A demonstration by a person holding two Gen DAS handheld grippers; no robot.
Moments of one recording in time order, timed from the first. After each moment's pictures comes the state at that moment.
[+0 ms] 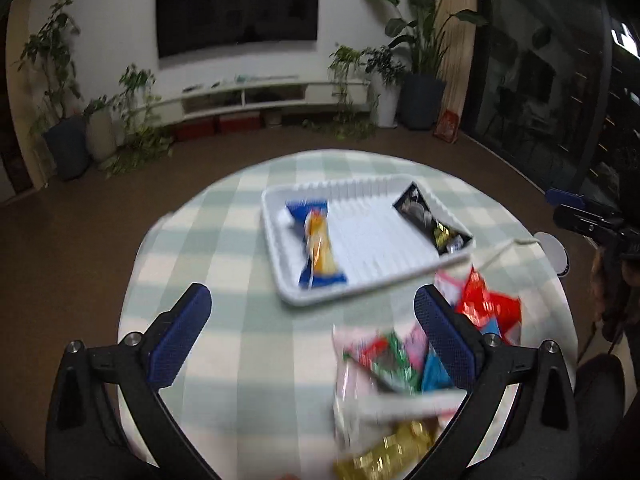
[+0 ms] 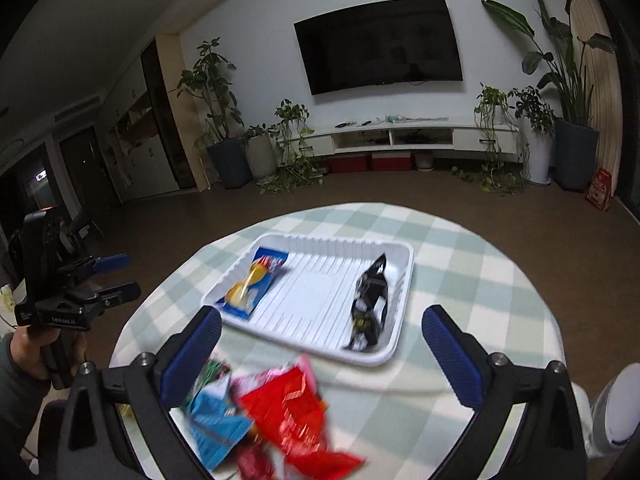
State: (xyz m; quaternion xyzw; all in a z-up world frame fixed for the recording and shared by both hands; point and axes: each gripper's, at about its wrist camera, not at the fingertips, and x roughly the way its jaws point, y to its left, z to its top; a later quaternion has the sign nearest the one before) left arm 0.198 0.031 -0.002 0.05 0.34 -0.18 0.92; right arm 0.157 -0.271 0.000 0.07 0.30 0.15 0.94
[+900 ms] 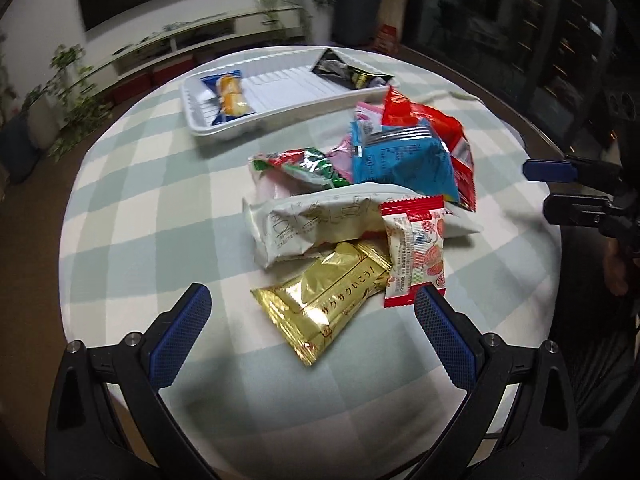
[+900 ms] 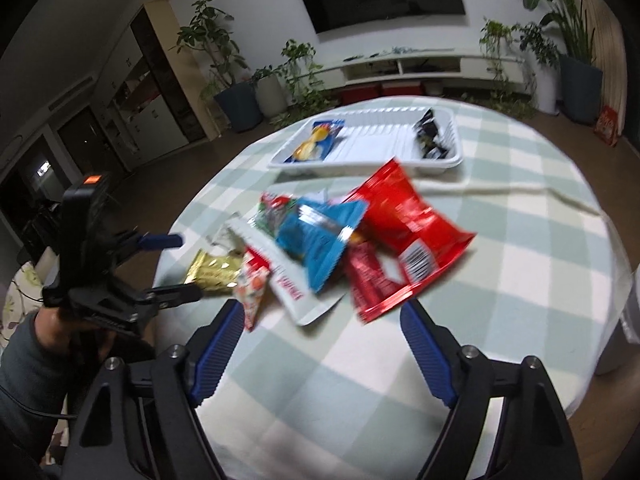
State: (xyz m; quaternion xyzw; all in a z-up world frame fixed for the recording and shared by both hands) left arm 0.121 0.017 -0.090 0.15 0.44 -0.29 0.83; right arm 0.045 -0.200 -0.068 0.11 0.41 0.17 0.89
